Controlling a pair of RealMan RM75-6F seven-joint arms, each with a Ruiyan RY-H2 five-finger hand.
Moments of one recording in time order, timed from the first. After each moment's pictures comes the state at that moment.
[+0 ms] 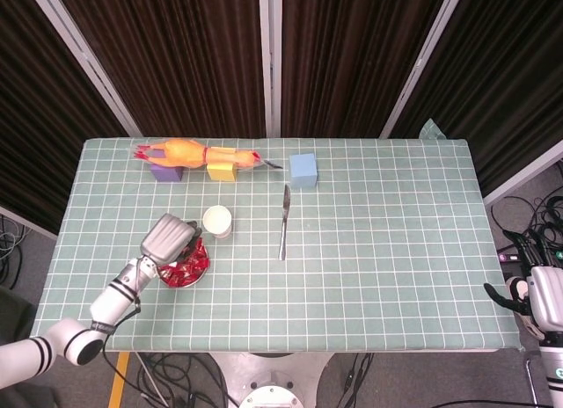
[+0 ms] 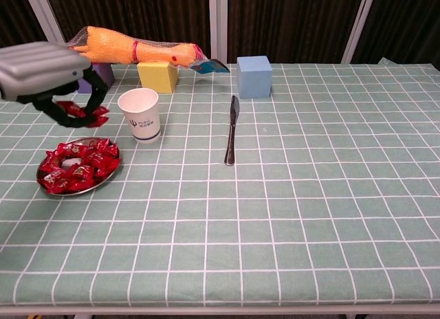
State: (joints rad) left arm -0.67 -1.44 -0.12 -1.39 1.45 0.97 0.25; right arm 0.08 -1.05 0.10 -1.60 -1.46 1.47 0.22
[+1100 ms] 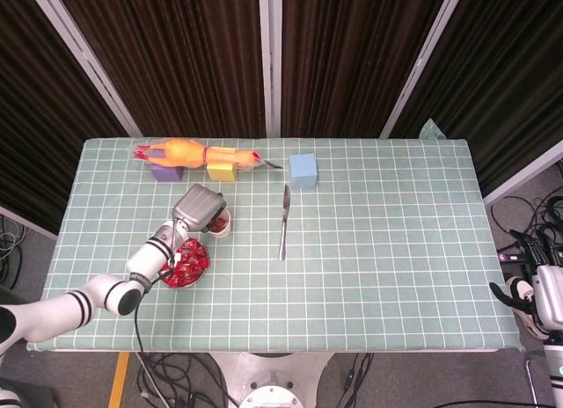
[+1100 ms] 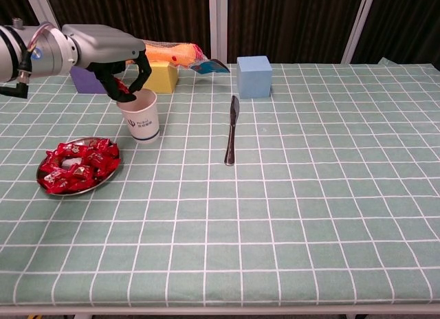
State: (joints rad) left arm -0.94 -1.49 -0.19 -1.27 1.10 0.67 0.40; right arm 0.08 -1.05 0.11 -1.58 -1.43 1.45 0.22
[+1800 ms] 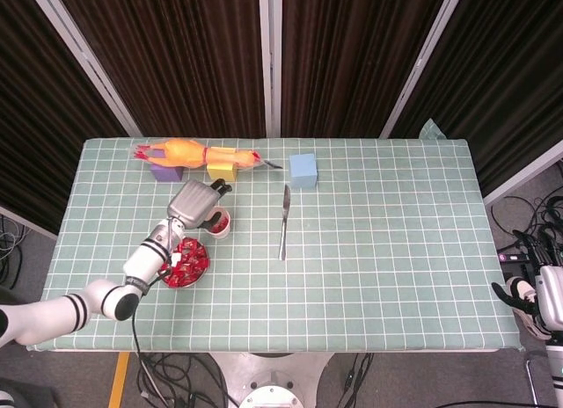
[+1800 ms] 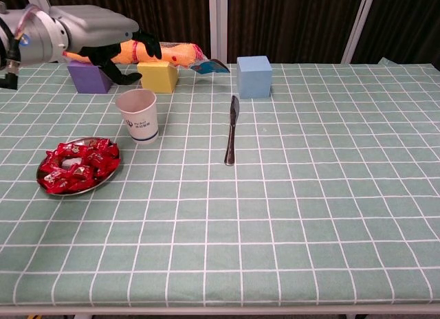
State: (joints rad) left arm -0.93 -1.44 -0.17 -1.38 1.05 0.83 0.43; right arm 0.08 -1.05 0.12 -1.58 -1.43 1.45 0.23
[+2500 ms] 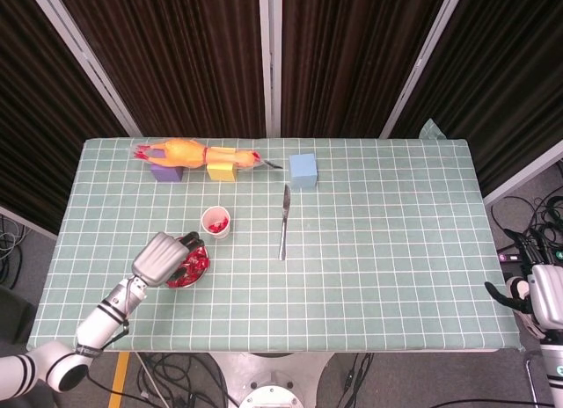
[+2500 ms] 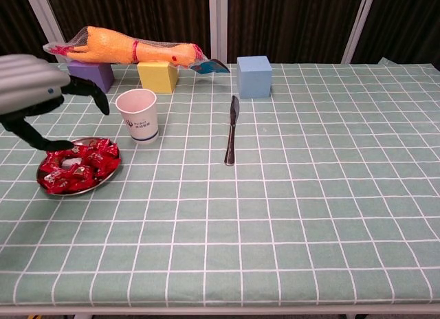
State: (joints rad) left arm -0.64 -1.38 0.05 -1.52 1.44 1.10 0.30; right arm 0.09 -1.05 0.11 -1.58 -1.46 1.46 0.23
